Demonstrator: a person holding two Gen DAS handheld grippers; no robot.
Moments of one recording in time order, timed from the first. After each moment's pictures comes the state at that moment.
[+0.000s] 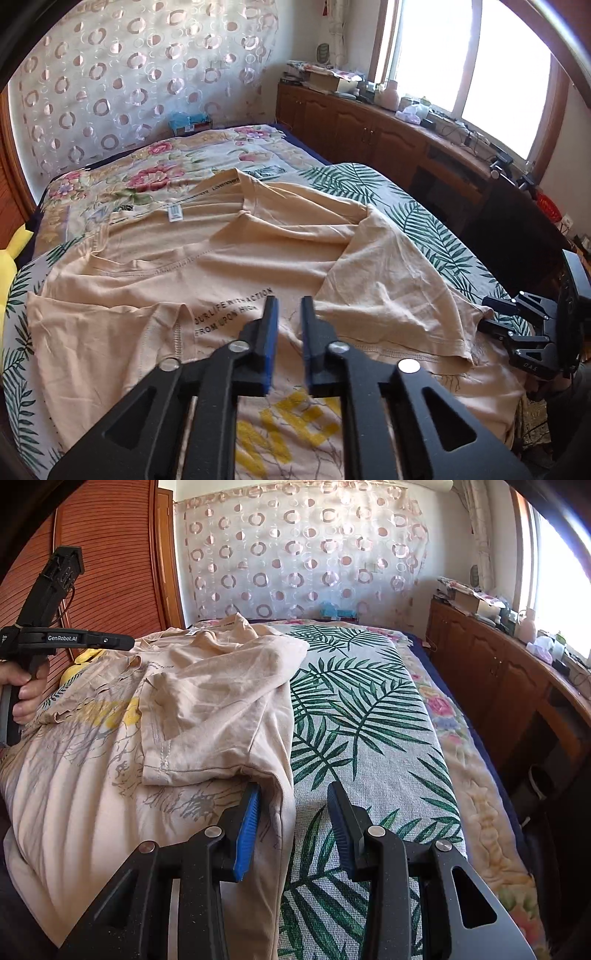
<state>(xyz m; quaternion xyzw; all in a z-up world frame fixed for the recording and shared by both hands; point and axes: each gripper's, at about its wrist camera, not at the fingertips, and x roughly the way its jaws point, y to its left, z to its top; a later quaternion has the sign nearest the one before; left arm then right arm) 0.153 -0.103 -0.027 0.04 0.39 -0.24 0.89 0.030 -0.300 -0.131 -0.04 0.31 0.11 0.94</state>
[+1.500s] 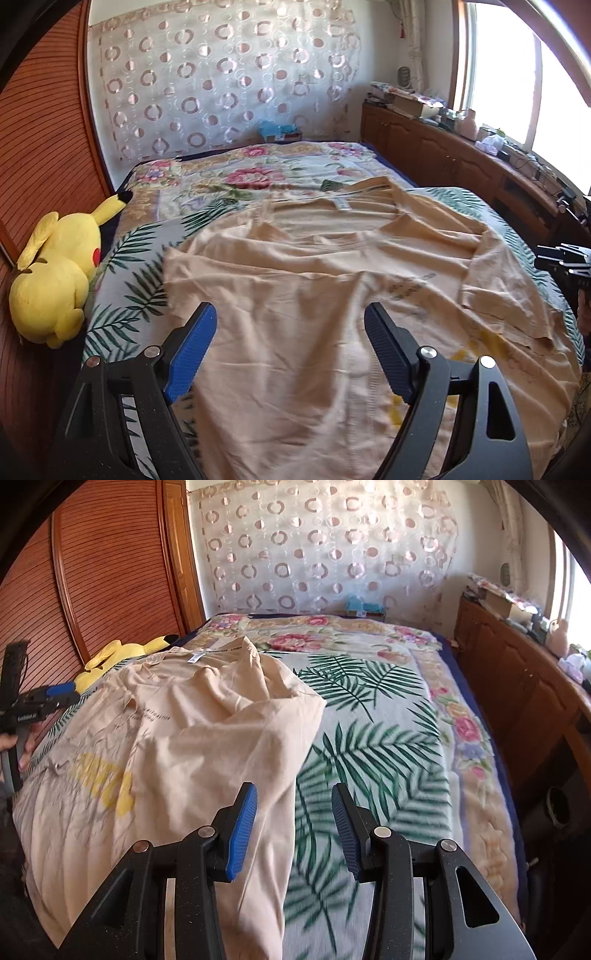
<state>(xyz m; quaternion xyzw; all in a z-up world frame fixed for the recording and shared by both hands) 0.158 0.026 -0.045 0.02 0.36 -0.09 0.93 0.155 -0.289 -0.082 -0.03 0.35 0.16 0.92</state>
